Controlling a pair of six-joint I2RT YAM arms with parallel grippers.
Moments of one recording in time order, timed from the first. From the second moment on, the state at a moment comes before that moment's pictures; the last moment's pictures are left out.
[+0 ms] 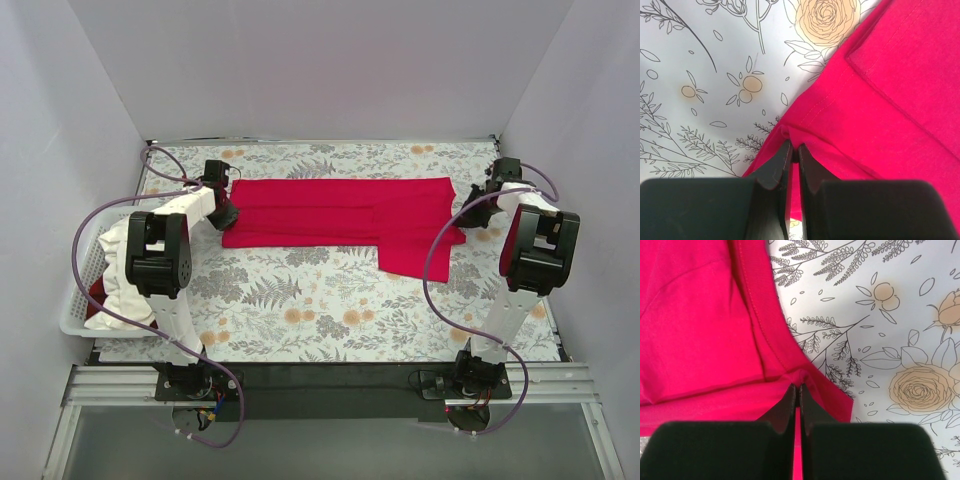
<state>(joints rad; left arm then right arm) -0.09 1.97 1.36 -0.52 -0.22 -0.73 -0.21 1.97 1.38 -0.54 -0.27 0.31</state>
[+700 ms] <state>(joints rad) -0.09 1.93 1.35 -0.49 -0.25 -0.73 -0.20 1.97 1.44 -0.53 -0.28 0.30</state>
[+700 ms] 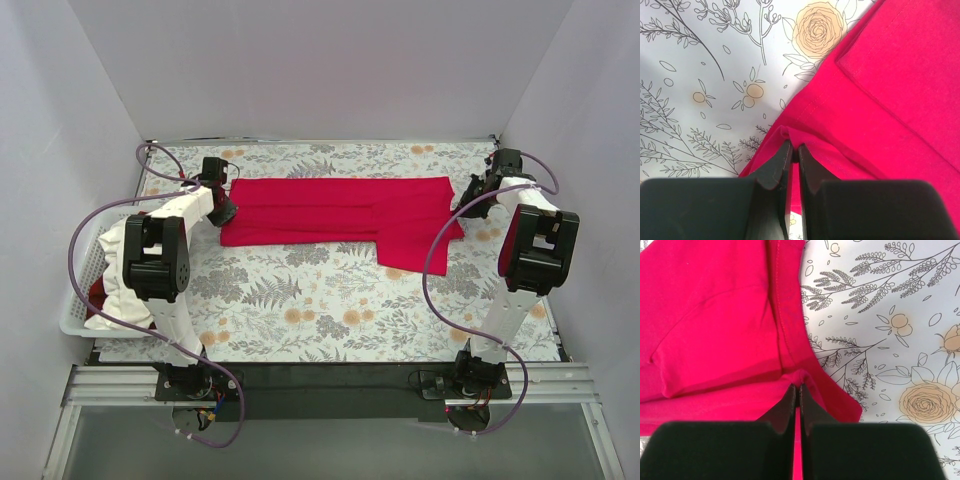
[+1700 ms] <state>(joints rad) -0.10 1.71 1.28 -0.48 -0.22 -0.71 -0.07 1.64 1.31 -0.54 -0.13 0.23</state>
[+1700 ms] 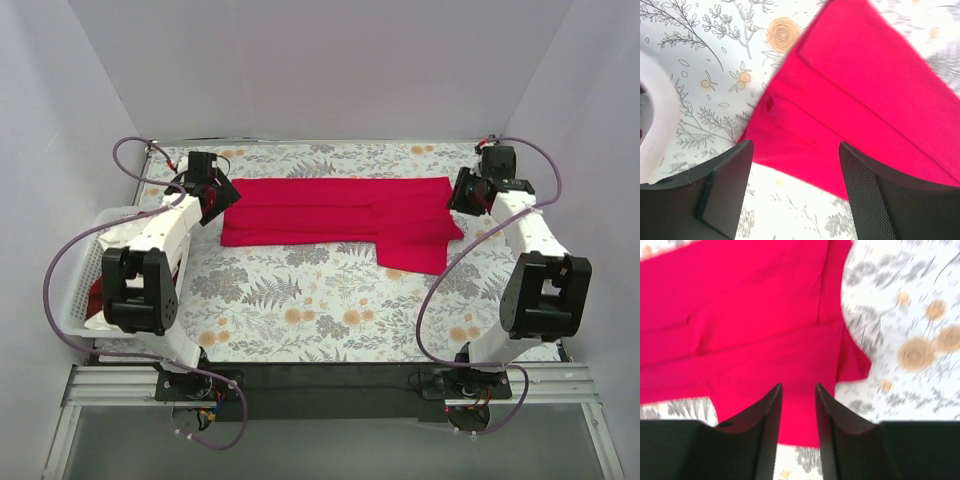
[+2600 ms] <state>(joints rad) -0.30 1.39 0.88 -0.33 -0.12 -0.57 0.15 1.55 0.84 -0.45 0.05 0.28</state>
